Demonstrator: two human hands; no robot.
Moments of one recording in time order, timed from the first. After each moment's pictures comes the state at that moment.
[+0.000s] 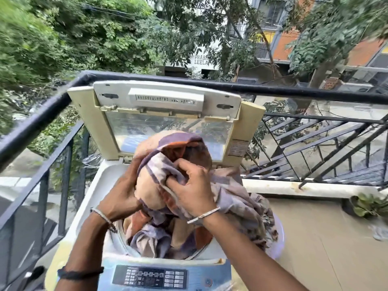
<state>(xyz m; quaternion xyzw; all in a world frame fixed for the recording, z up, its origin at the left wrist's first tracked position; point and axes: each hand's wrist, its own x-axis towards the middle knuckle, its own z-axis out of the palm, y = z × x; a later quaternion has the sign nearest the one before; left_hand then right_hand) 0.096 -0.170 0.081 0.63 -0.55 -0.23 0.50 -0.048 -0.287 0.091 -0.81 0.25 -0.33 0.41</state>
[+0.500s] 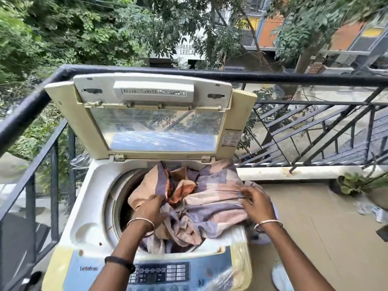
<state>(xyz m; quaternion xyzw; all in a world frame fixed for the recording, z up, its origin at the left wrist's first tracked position) 0.073 -0.191 -0.061 0.82 -0.50 -0.27 0.09 -0.214 -0.386 -0.046 -0.79 0.52 -0.13 0.31</state>
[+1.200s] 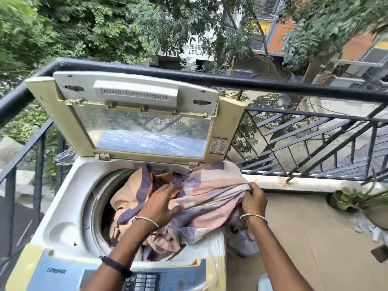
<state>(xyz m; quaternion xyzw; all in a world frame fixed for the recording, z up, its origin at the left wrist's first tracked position) 0.009 -0.255 -0.021 0.77 -0.54 -0.21 0.26 -0.207 -0.436 -0.030 -0.64 0.62 -0.27 0.36</state>
